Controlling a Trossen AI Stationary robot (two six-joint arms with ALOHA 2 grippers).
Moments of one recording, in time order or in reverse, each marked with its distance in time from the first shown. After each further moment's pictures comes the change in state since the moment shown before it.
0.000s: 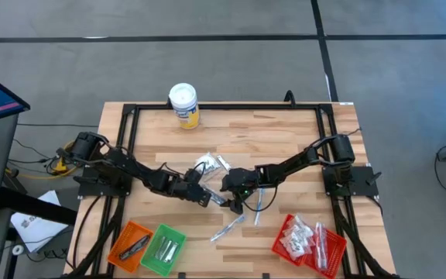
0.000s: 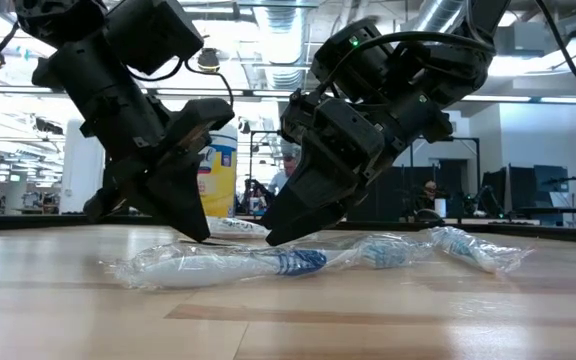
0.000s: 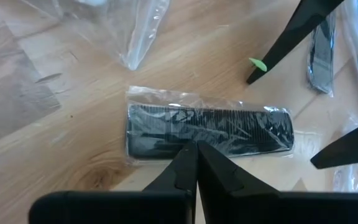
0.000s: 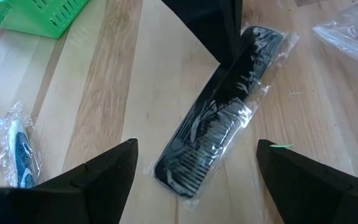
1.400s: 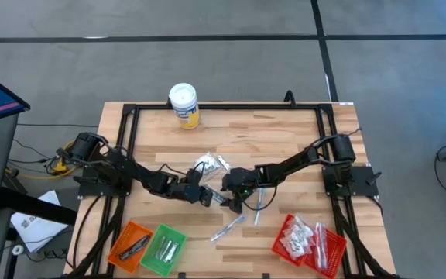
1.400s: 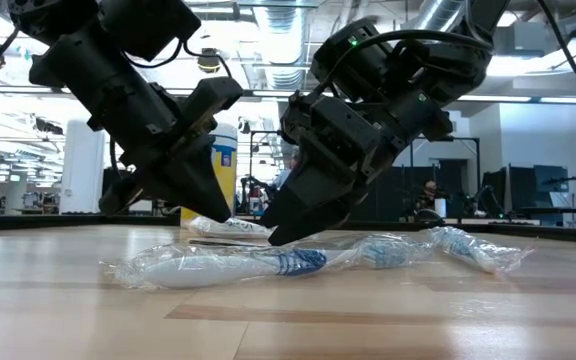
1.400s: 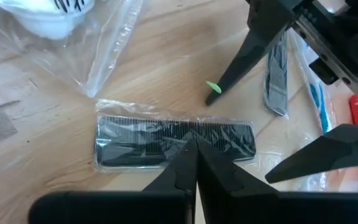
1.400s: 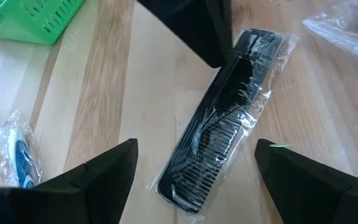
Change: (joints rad) left arm -0.028 -0.011 -0.002 0.119 -0.100 0.000; right arm -0.012 -0.002 0.002 -0.032 0.015 0.045
